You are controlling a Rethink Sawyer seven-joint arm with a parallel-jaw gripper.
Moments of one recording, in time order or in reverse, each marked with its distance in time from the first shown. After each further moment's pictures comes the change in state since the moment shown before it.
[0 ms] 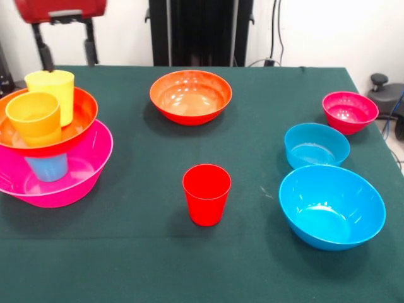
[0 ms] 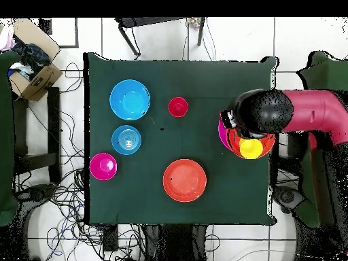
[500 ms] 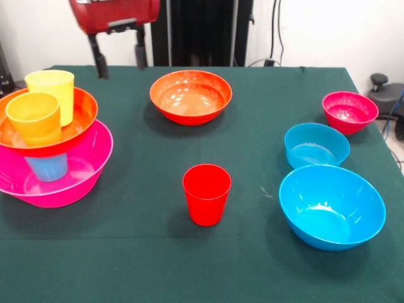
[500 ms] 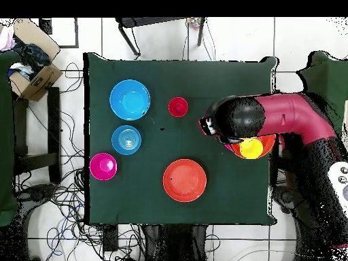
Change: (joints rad) arm 0.043 0.000 0.000 0.085 0.030 -0.041 0.000
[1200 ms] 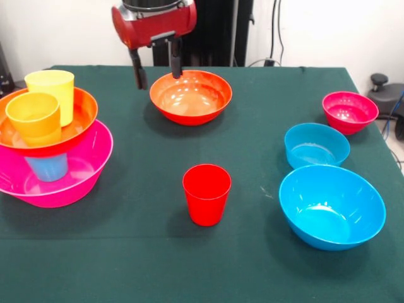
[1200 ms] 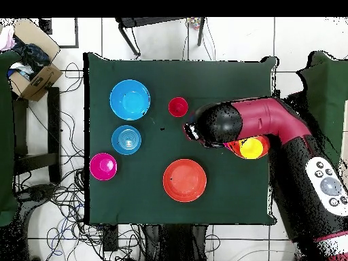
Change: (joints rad) arm 0.039 0.025 -0.004 0.058 0.001 -0.068 0.000
